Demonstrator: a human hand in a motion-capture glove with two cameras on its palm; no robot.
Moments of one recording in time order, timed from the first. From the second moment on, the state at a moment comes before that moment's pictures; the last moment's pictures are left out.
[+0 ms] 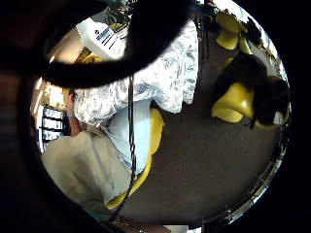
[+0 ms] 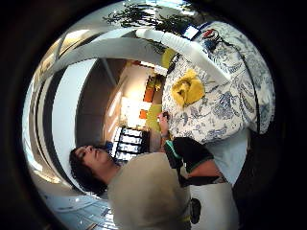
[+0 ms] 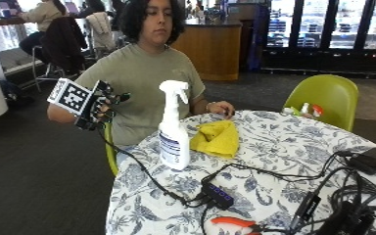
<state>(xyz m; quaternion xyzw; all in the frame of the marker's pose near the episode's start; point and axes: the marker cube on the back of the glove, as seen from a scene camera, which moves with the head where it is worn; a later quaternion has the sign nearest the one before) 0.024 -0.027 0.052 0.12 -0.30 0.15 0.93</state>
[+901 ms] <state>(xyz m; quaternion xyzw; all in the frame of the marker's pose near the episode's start) 0.025 -0.287 0.071 0.25 -0.50 0.10 0.82</state>
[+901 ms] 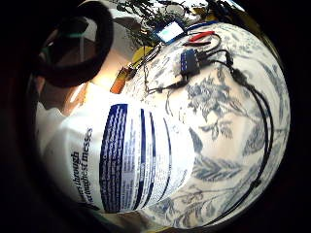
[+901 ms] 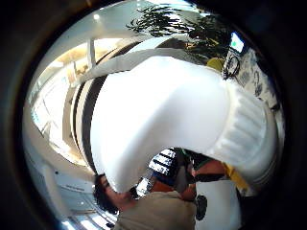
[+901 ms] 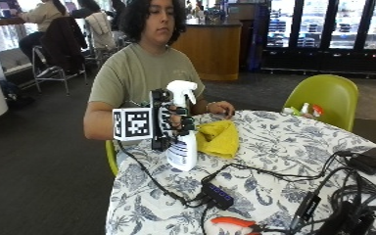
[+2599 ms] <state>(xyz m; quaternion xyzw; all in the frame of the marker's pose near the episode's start) -0.165 -0.418 -0.008 -0.22 -0.33 -0.01 0.92</state>
